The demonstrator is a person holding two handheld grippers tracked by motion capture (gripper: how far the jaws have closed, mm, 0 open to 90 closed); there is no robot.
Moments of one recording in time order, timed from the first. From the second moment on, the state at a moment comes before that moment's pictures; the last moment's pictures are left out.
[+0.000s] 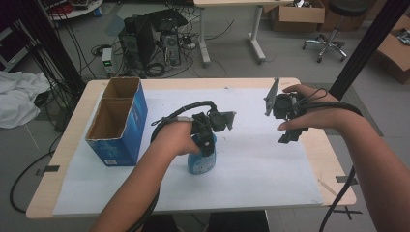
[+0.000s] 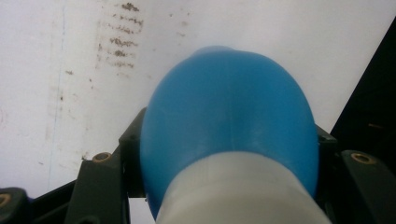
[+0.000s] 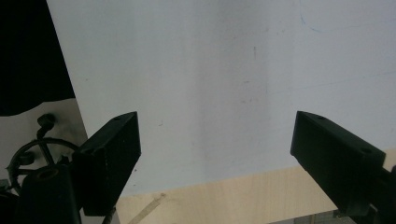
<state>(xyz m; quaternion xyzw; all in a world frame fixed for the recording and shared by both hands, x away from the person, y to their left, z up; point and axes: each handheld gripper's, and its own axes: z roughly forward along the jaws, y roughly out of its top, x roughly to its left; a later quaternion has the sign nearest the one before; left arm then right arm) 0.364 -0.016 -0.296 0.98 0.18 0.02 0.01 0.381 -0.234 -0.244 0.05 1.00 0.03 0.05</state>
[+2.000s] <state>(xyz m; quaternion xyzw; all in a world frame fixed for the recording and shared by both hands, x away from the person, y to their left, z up) 0.396 0.059 -0.170 0.93 0.37 0.03 0.02 0.380 -0.224 -0.245 0.04 1.00 0.03 0.06</state>
